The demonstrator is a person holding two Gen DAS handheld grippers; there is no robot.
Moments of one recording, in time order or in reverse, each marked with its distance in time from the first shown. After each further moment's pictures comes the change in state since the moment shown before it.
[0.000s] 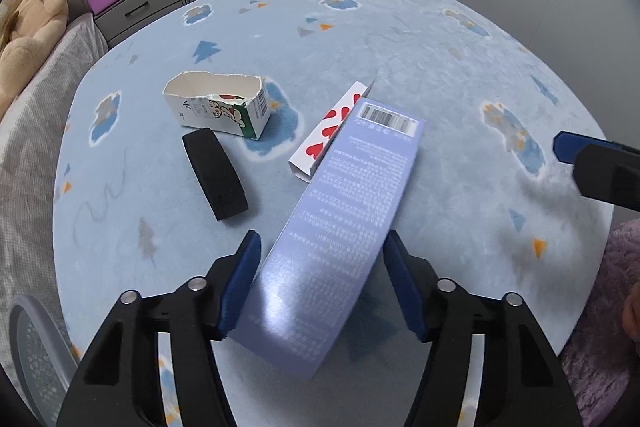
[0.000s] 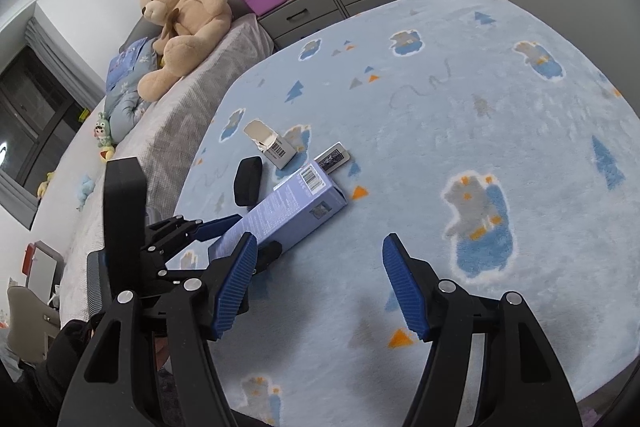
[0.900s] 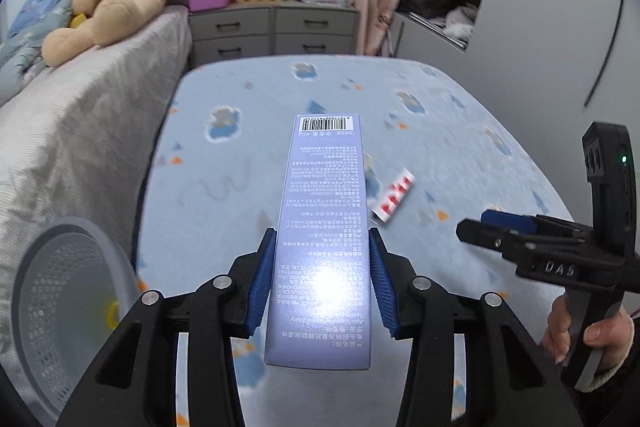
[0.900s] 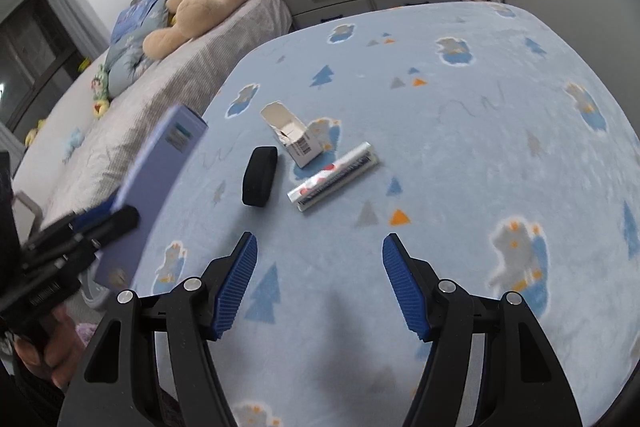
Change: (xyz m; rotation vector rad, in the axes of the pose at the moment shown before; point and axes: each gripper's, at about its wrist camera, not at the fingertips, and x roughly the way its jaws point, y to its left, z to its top) left arm -0.113 0.060 -0.032 -0.312 -0.256 0.087; right arm 0.050 0.042 0.024 -0.193 0.073 -0.050
